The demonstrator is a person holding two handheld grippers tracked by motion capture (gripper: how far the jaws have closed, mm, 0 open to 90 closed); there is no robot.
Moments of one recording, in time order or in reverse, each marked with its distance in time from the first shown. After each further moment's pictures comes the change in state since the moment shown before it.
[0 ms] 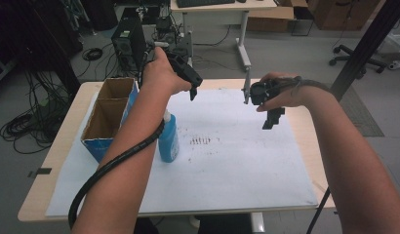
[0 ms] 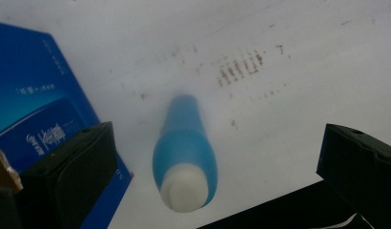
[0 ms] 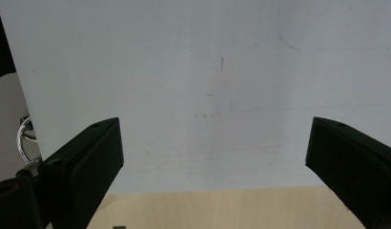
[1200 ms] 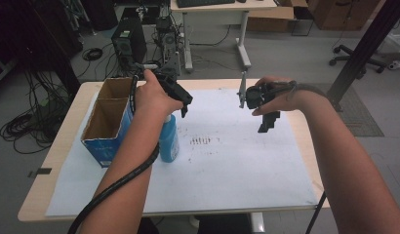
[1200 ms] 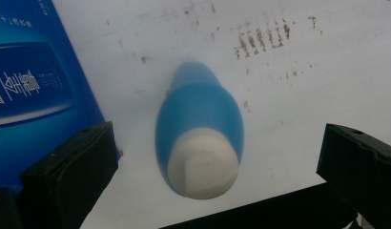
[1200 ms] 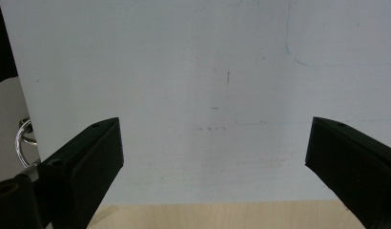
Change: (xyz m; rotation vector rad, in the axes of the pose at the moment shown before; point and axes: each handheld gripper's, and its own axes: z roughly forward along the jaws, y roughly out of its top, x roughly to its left) left arm 0.013 -0.035 0.039 0.034 -0.011 -0.090; right arm 0.007 0.010 0.007 -0.013 0.001 -0.018
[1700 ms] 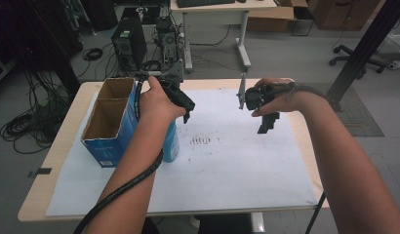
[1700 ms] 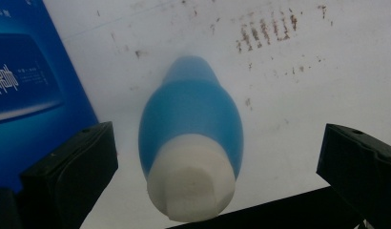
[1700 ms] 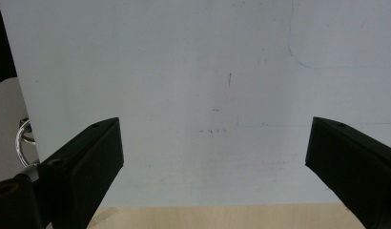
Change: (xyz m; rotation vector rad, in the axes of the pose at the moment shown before) left arm -0.005 -0.002 0.018 0.021 0.012 -0.004; right arm 0.000 0.002 0.004 0.002 0.004 -0.008
